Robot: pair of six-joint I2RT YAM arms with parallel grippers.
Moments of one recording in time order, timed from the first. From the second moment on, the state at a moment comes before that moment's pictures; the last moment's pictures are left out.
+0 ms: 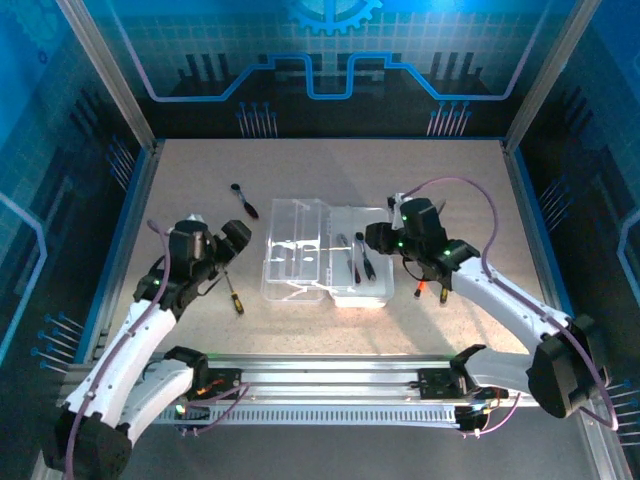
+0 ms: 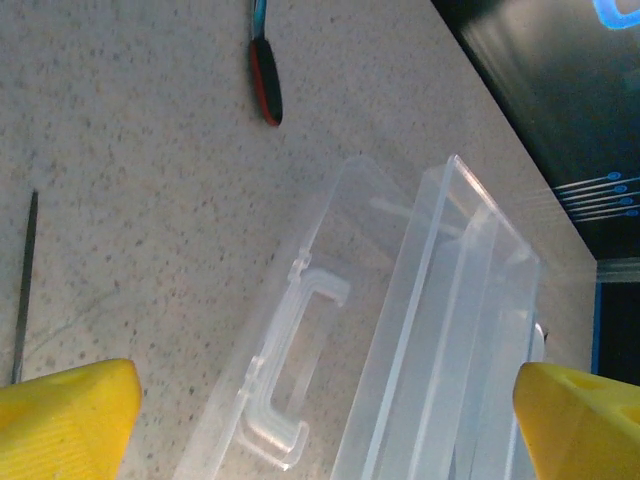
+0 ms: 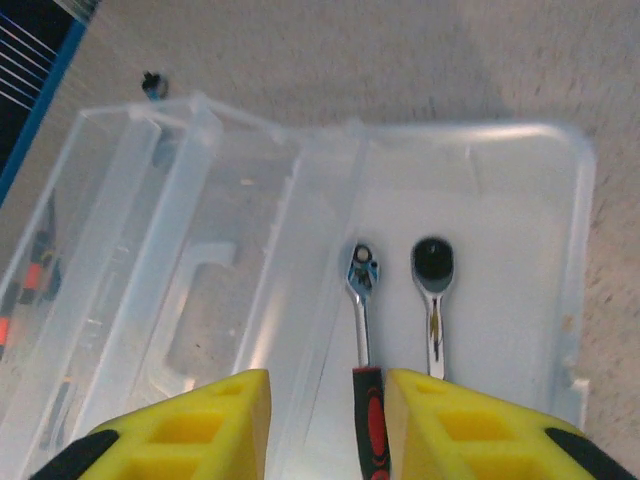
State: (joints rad) left arm -0.19 0.86 0.71 -0.49 0.03 -0.97; right arm 0.49 1.18 0.82 -0.26 -0.08 0.47
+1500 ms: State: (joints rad) left arm -0.03 2.23 1.89 -0.77 -0.09 -0.58; right arm 0.47 1.07 0.40 0.26 0.12 0.48
